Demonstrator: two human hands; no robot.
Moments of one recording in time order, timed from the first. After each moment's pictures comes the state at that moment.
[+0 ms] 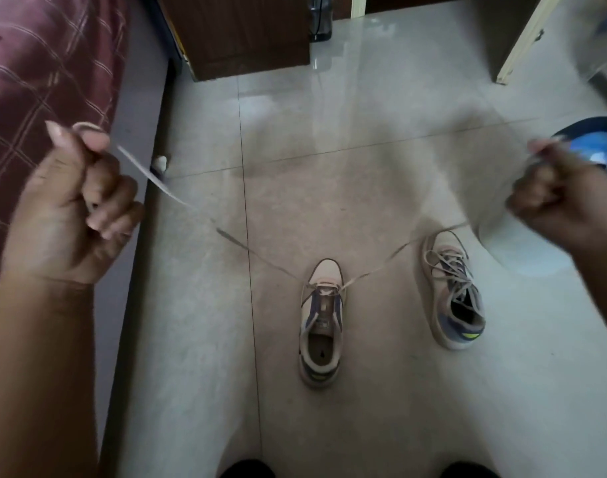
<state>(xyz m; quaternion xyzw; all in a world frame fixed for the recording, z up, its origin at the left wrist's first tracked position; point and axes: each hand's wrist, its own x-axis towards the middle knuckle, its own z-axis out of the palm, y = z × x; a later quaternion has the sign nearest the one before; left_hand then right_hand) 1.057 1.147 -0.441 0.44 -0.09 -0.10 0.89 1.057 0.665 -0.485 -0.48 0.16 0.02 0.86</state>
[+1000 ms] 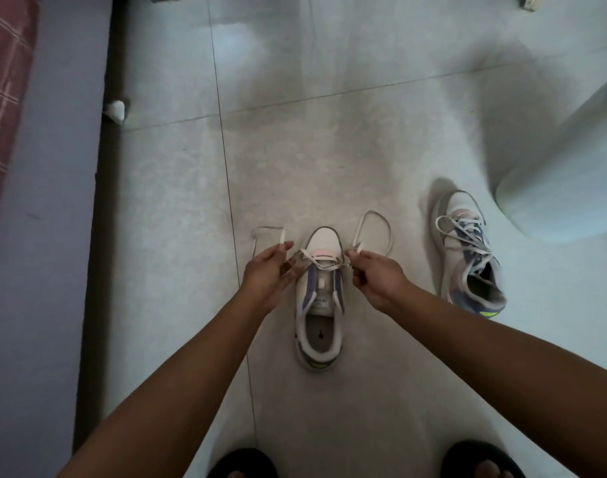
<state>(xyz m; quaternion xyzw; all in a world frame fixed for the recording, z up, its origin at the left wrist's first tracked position) 1.046 1.013 -0.679 0.52 0.35 -0.22 0.75 1.030 0.840 -0.696 -0.52 0.42 0.16 0.72</state>
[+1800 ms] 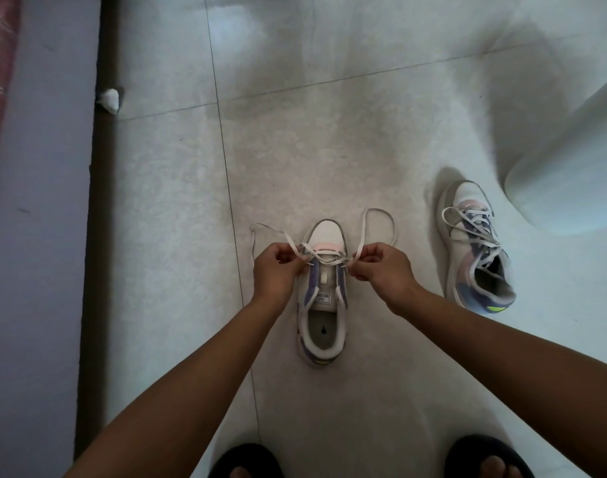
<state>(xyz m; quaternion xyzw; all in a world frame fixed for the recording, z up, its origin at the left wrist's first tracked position) 1.034 1.003 -0.693 0.75 0.24 -0.15 0.59 1.018 0.829 -0.691 -0.71 0.29 0.16 0.62</state>
